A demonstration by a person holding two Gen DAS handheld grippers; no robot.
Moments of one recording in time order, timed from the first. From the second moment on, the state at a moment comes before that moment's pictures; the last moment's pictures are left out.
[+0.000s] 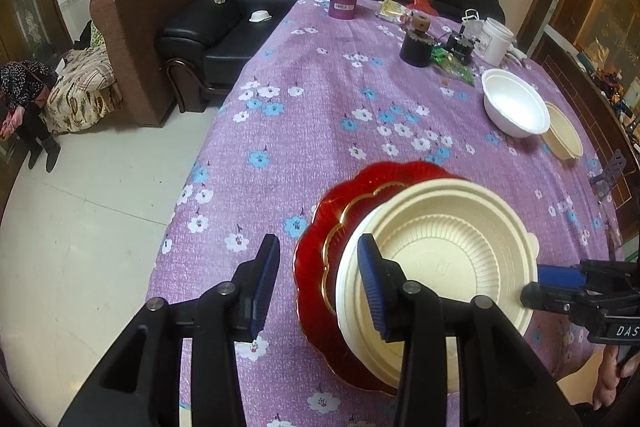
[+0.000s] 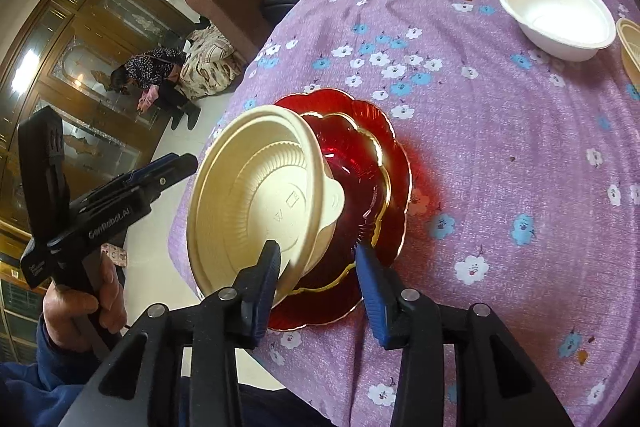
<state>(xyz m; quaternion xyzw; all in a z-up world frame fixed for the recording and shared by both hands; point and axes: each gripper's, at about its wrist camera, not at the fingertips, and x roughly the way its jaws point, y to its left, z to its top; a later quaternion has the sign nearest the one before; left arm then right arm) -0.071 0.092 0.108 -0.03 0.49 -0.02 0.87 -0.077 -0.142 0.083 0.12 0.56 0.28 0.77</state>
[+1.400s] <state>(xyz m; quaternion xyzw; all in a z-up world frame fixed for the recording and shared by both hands) -0.024 -0.087 0.135 0.08 0.49 -0.14 0.86 -0.089 -0.349 0.108 0.25 0.52 0.14 0.80</state>
